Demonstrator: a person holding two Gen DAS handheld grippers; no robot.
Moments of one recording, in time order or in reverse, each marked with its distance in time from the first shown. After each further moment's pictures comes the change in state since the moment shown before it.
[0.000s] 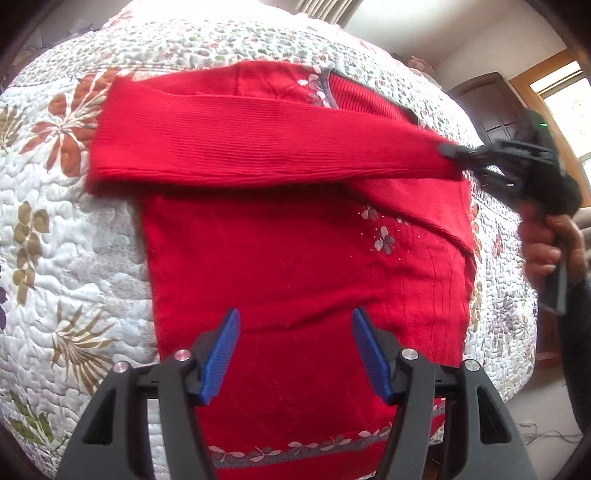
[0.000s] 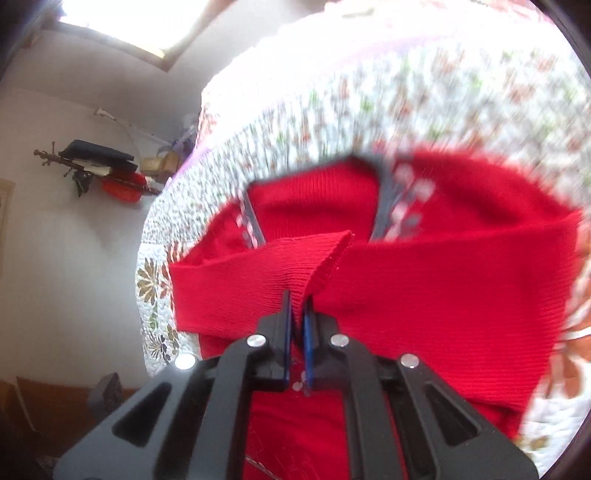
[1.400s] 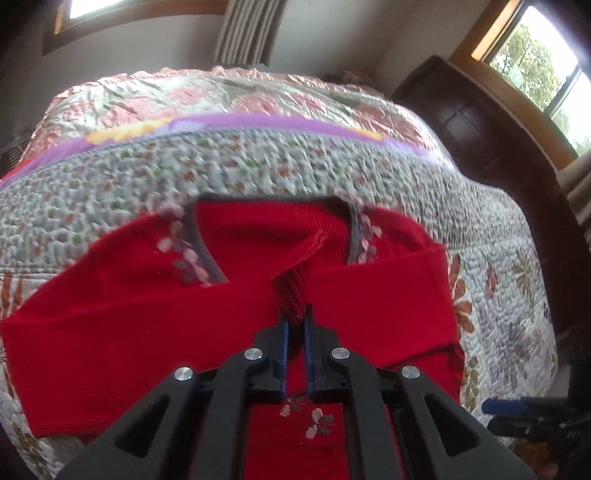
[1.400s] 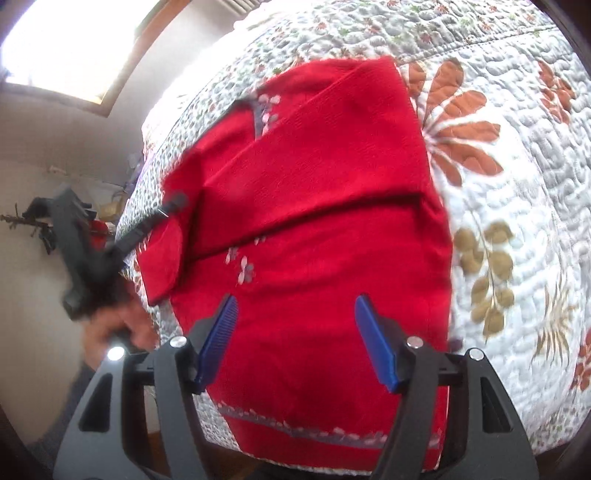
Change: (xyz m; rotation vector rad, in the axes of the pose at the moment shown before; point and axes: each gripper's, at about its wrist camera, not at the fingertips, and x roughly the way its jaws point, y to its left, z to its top) left arm 0.085 -0.118 0.135 0.322 -0.125 -0.004; right arm -0.059 -0.039 -0.141 0.276 -0.037 -0.126
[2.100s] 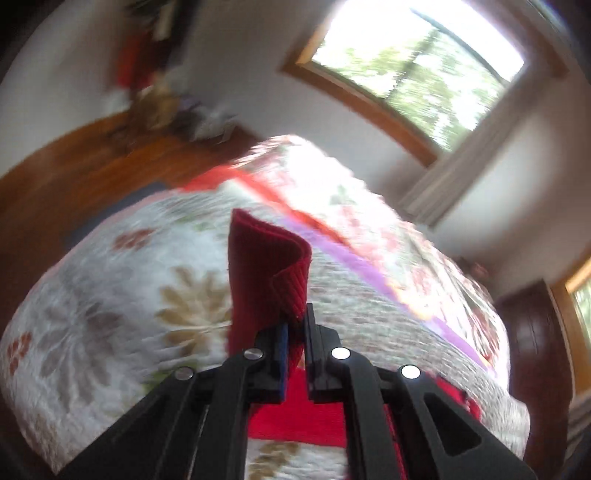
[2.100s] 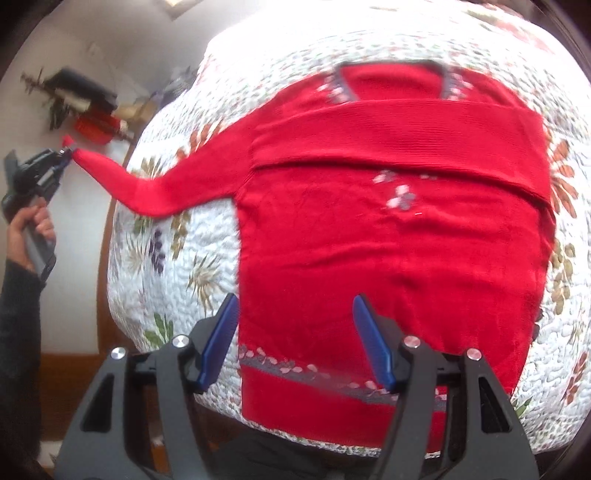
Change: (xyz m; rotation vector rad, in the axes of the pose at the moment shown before) left arm -0.312 0.322 -0.033 -0.566 -0.492 0.235; right arm 0.042 0.176 -0.114 -0.374 0.066 -0.116
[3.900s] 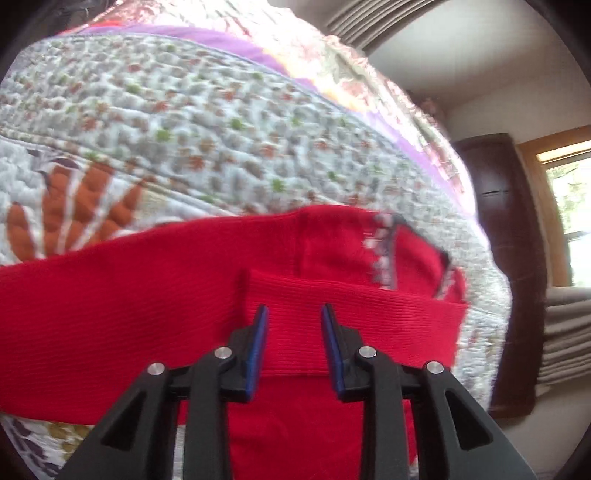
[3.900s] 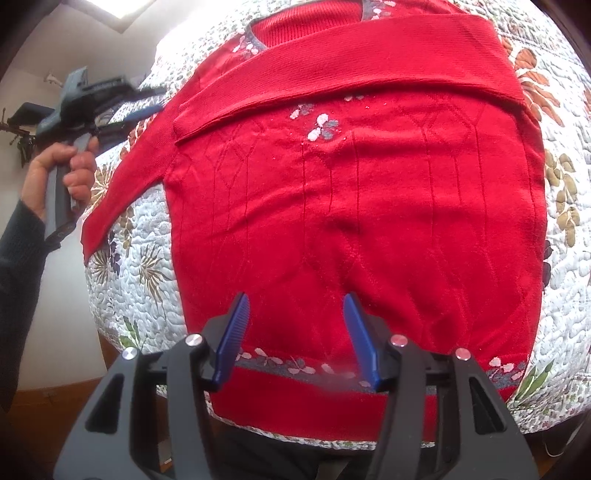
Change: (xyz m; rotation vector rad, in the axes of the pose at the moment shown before) left arm 0.228 -0.129 -0.135 0.067 0.685 -0.285; right arm 0.047 -0.063 -0.035 0.129 0.078 -0.038
